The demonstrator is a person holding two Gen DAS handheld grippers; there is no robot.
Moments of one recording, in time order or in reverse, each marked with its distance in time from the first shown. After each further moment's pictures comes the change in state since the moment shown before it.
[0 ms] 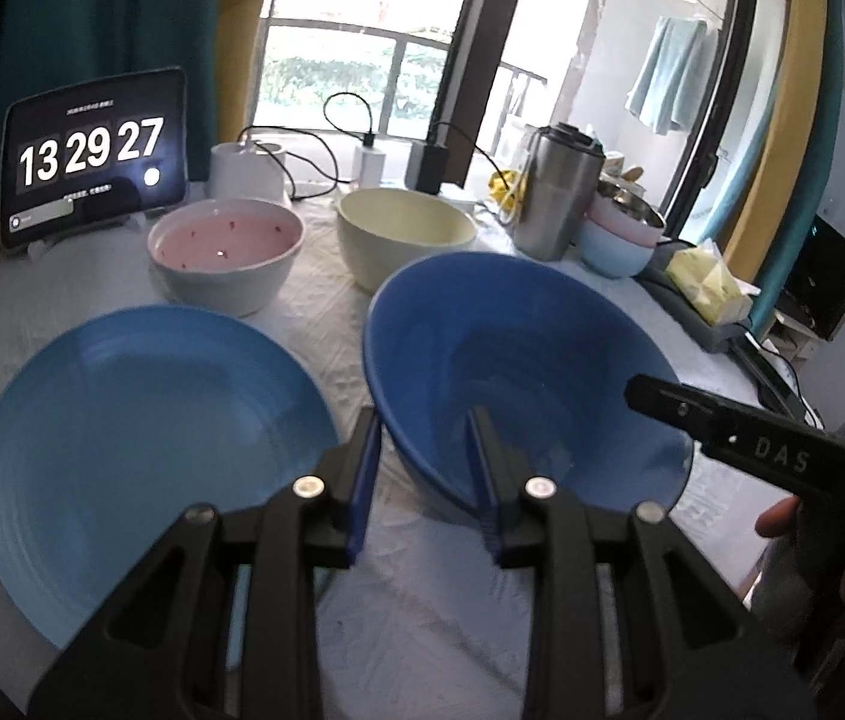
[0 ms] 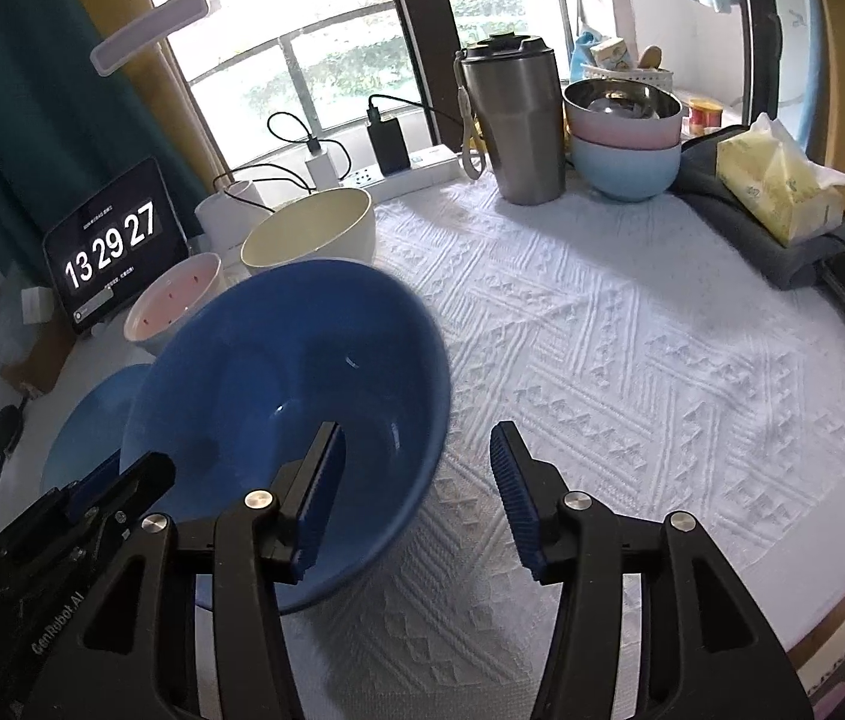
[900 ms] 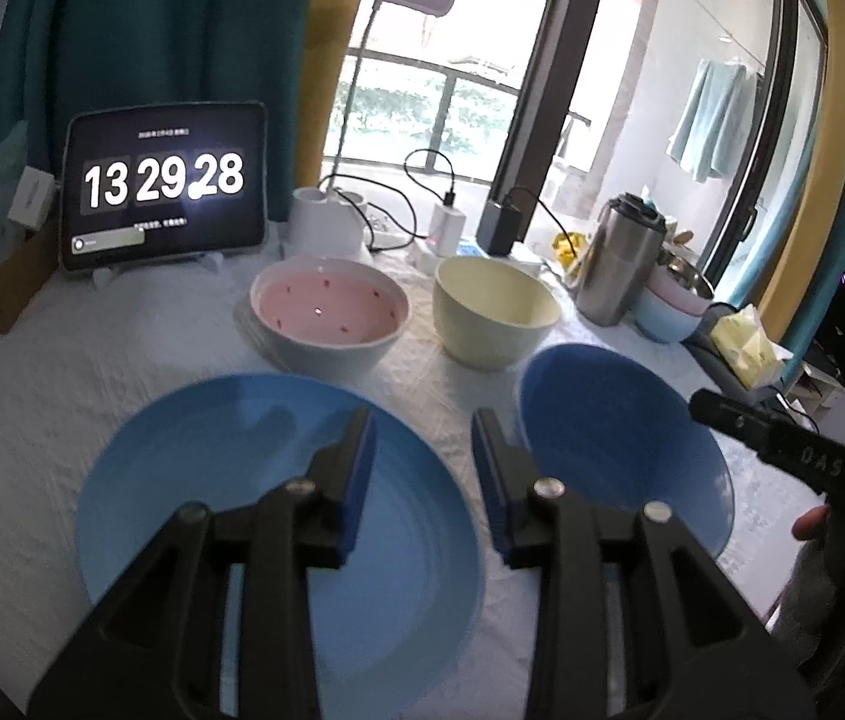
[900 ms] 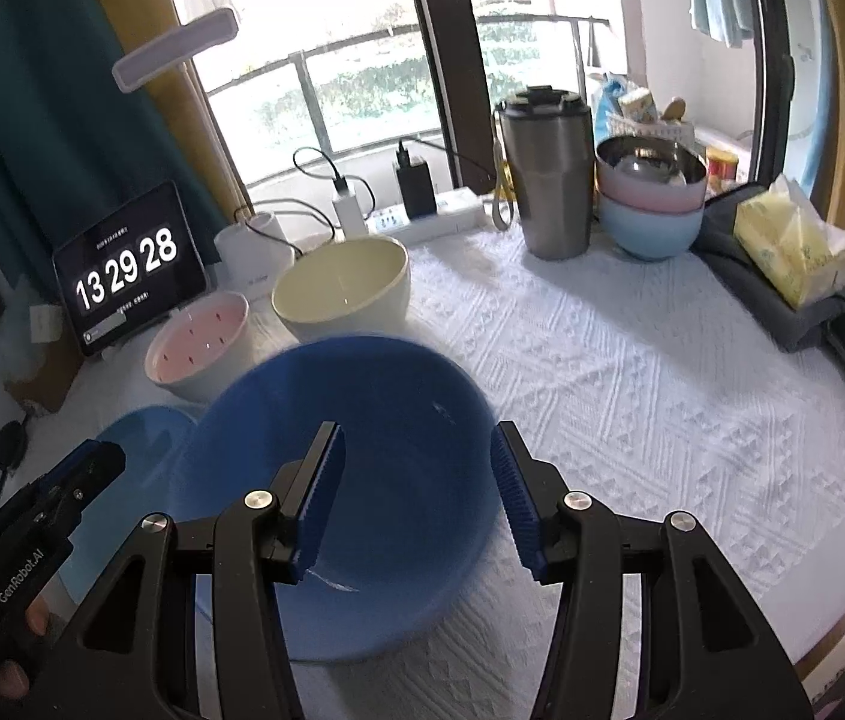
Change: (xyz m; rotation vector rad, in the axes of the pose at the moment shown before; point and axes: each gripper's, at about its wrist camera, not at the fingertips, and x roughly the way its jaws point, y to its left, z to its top) left arm -0.022 0.053 0.030 -0.064 -0.081 0.079; right arm -0.008 0.029 0.029 -0.041 -0.071 -0.006
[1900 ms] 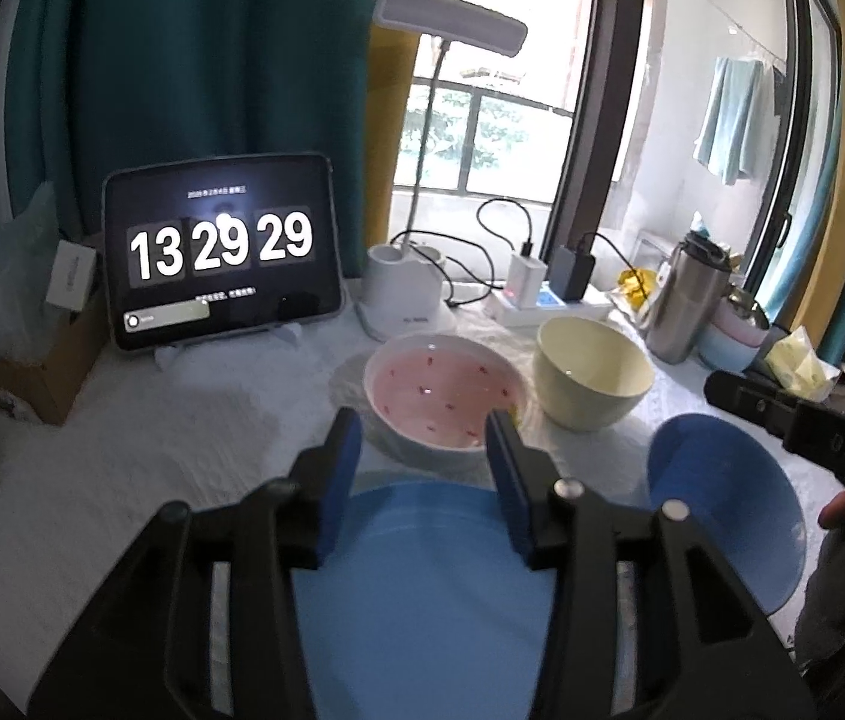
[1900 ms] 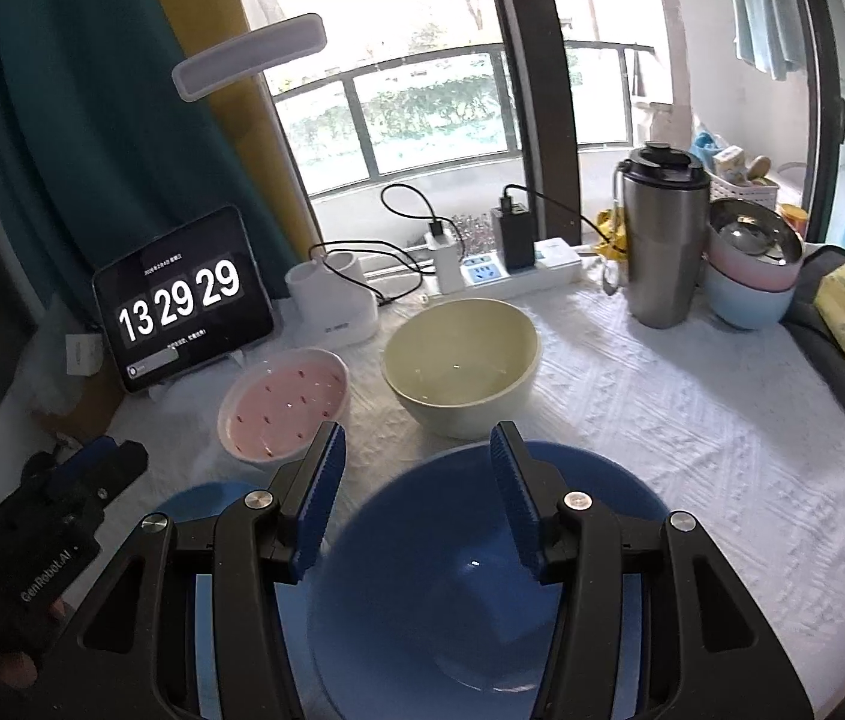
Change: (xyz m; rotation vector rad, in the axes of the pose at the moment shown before) left arm 0.007 0.062 0.051 0.060 -0.039 0.087; right arm 0.030 0.077 0.041 -0.039 -0.046 0.086
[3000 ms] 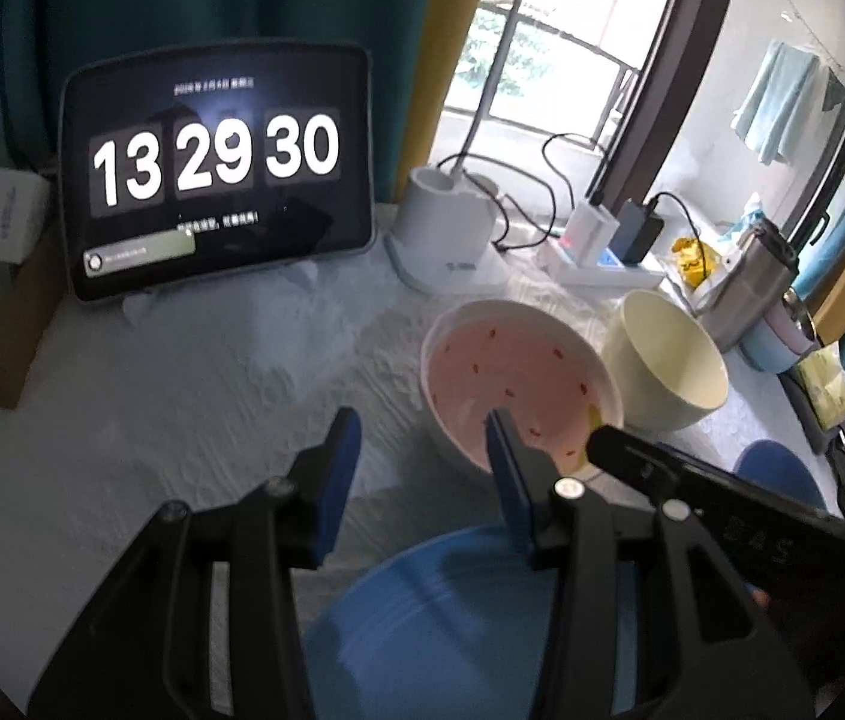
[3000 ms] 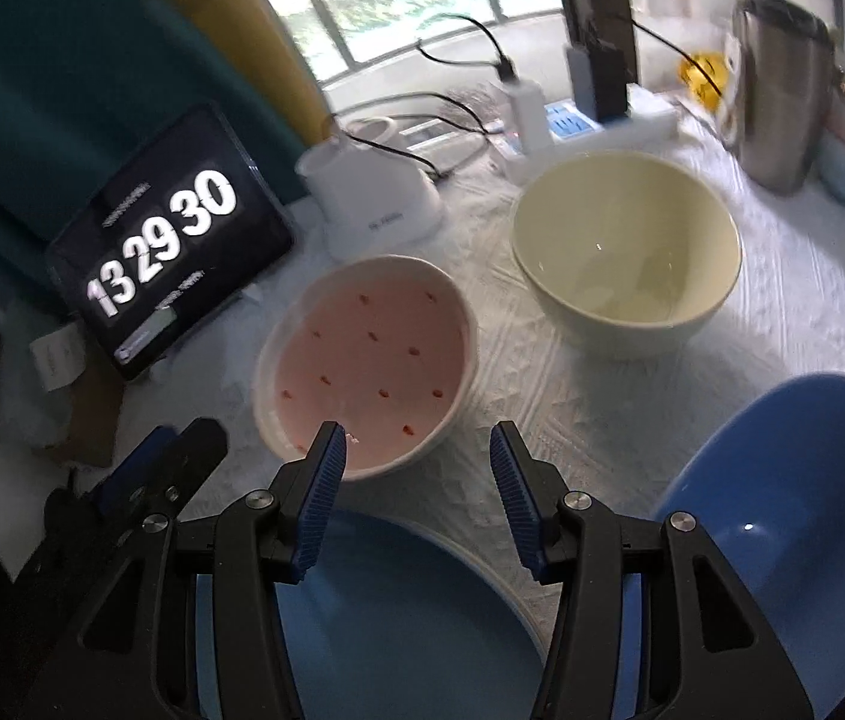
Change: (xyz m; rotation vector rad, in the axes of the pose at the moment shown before) left arm 0.086 0.041 0.018 -0.106 0.237 -0.022; right arm 0.117 0.065 -0.001 0.180 0.301 0.005
